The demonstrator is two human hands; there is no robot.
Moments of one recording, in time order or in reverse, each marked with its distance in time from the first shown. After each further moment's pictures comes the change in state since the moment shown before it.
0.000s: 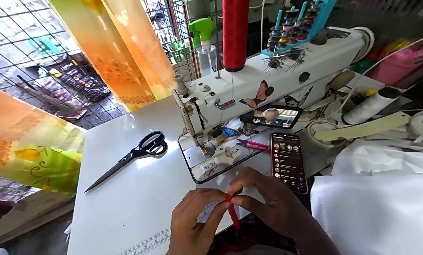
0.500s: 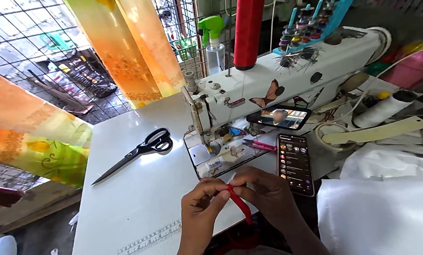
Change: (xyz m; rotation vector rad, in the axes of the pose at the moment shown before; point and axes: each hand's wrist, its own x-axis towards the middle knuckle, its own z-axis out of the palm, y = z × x) left_hand -0.005 -0.012 0.017 -0.594 0.135 -0.283; right_hand -0.003 0.017 0.020 0.182 0.197 0.083
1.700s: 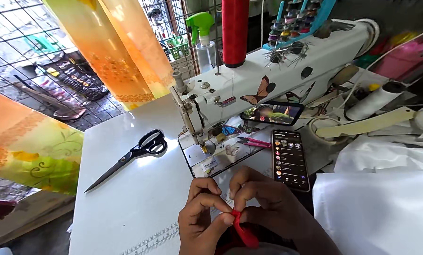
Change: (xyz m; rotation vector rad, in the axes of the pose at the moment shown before) left_hand 0.000 0.008 0.008 0.016 -0.118 0.177; right_hand 0.007 -0.020 -0.011 0.041 -0.273 -0.093
